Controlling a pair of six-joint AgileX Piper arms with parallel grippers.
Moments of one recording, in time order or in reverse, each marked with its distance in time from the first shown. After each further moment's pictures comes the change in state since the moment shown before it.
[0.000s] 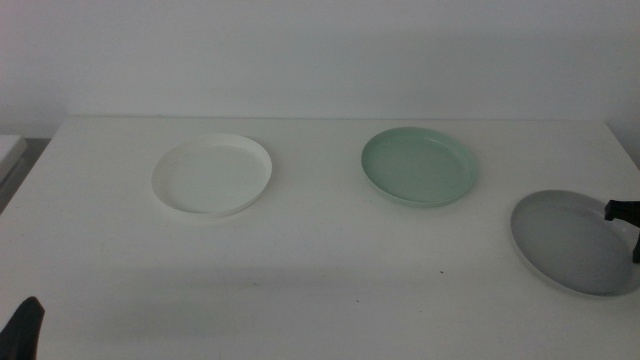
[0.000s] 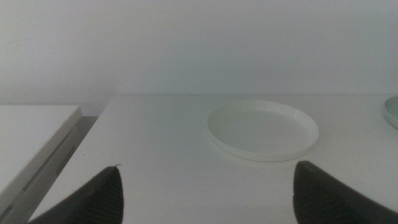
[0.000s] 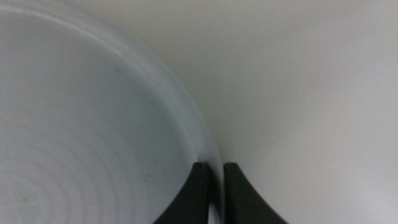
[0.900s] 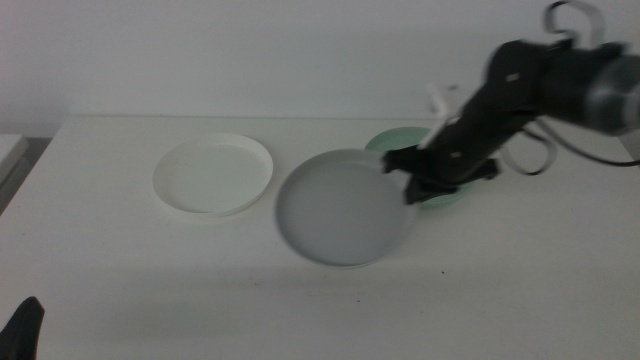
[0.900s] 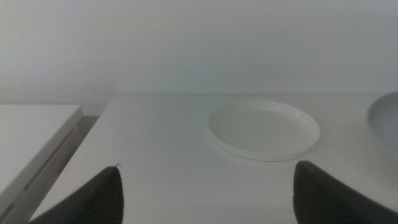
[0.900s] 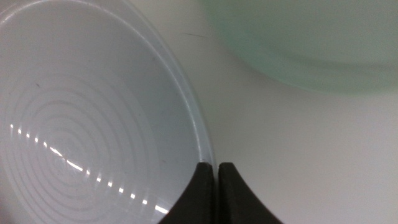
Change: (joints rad) left arm 0.000 0.000 0.000 0.000 0.000 0.000; right arm 0.629 -0.033 -0.255 0.300 0.047 -0.063
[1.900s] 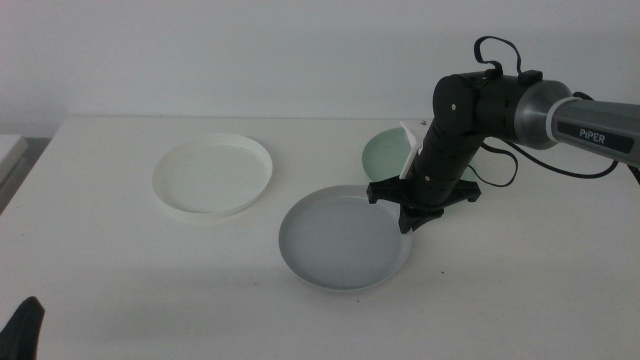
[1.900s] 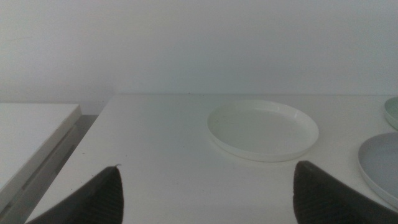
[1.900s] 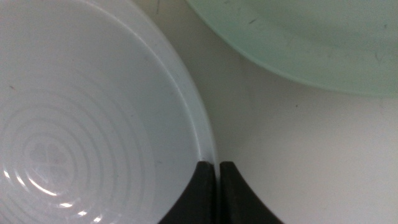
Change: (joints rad) left arm 0.000 0.000 0.000 -0.006 0.000 -0.002; right arm 0.045 0.199 -0.143 -0.124 0.116 0.109
